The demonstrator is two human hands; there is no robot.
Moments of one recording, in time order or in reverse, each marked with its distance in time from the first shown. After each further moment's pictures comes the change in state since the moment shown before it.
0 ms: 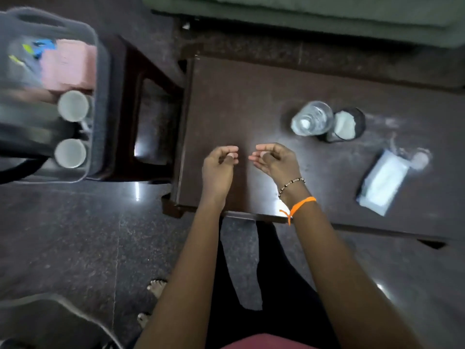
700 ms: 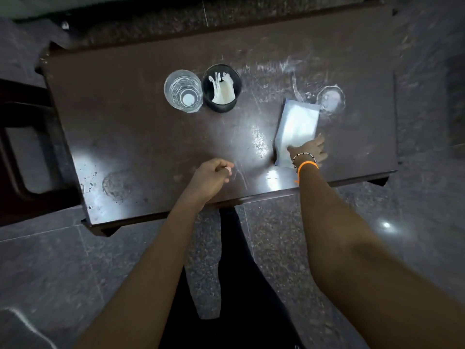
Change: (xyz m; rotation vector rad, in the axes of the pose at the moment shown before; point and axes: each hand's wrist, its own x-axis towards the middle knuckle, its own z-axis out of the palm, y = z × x) left_hand -0.065 -0.048 0.209 0.632 -0.519 -0.122; right_hand 0.073 0.093 -0.335 -0.598 0.770 0.442
